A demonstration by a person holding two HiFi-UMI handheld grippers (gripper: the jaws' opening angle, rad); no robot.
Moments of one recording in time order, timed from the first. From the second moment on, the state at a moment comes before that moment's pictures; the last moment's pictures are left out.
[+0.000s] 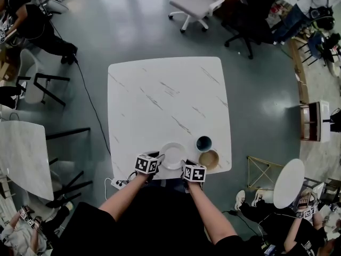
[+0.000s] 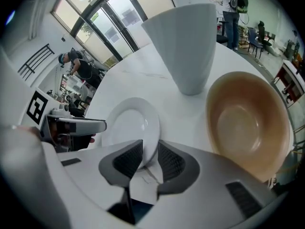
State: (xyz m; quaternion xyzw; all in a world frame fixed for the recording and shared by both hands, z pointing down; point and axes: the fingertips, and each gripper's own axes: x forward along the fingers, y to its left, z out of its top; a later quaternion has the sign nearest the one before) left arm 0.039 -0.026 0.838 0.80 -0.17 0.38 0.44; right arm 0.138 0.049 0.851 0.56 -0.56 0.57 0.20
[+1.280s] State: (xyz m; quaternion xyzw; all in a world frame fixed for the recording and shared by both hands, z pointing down) left arm -0.021 0.006 0.684 0.89 -0.23 0.17 0.36; right arm 0.041 0.050 0.653 0.58 -0.73 0.35 0.11
